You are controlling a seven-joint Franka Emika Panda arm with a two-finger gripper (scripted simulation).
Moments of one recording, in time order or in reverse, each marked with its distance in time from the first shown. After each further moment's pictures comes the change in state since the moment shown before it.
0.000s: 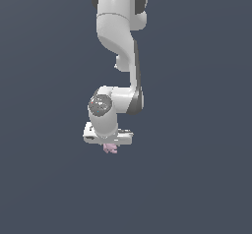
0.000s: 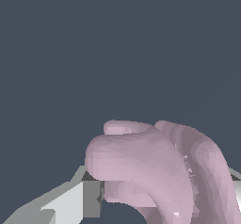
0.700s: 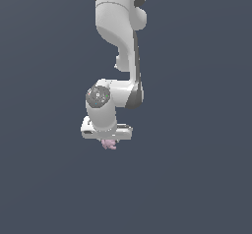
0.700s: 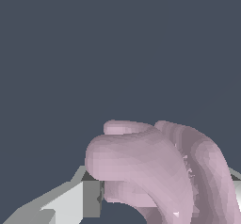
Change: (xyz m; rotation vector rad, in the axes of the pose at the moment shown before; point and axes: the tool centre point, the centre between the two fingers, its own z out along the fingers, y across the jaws) arm -0.009 0.004 -0.024 0.000 -0.001 0.000
